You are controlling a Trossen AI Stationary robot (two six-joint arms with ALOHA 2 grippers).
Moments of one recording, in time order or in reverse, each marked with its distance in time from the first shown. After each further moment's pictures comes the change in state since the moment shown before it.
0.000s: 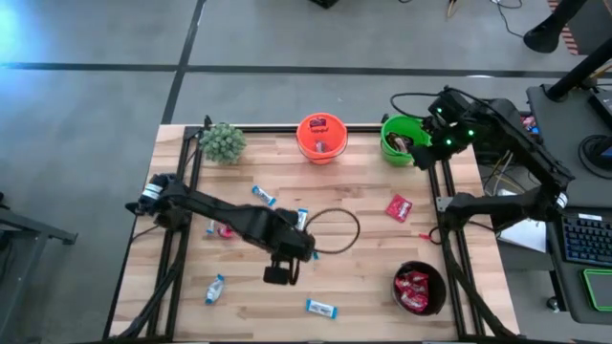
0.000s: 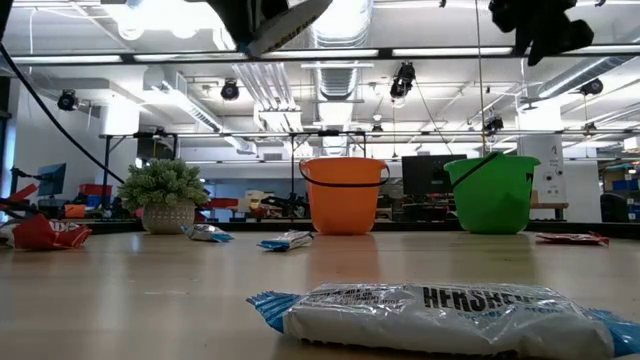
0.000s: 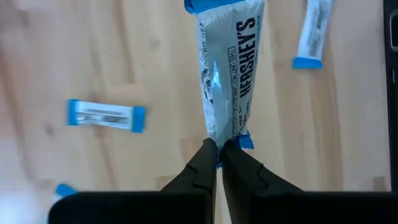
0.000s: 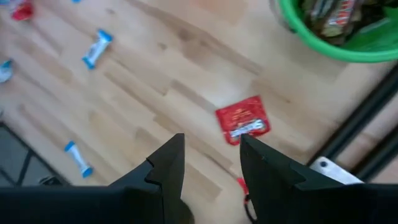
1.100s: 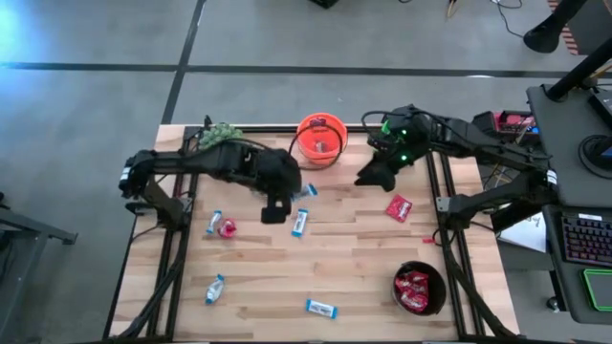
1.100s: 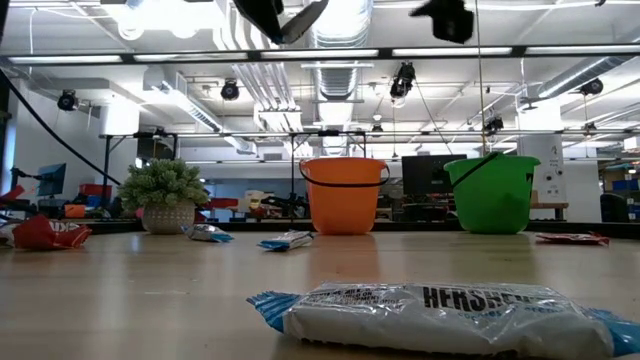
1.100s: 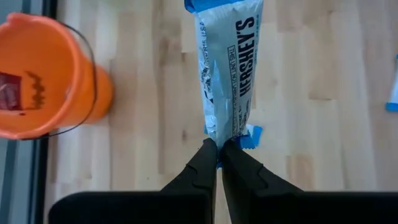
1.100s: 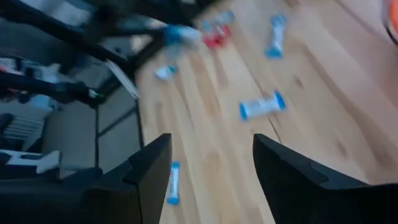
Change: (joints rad) left arm 0.308 -0.229 -0.001 -0.001 -0.078 0.239; right arm 0.435 0.131 -0.064 0.731 -0.193 0.124
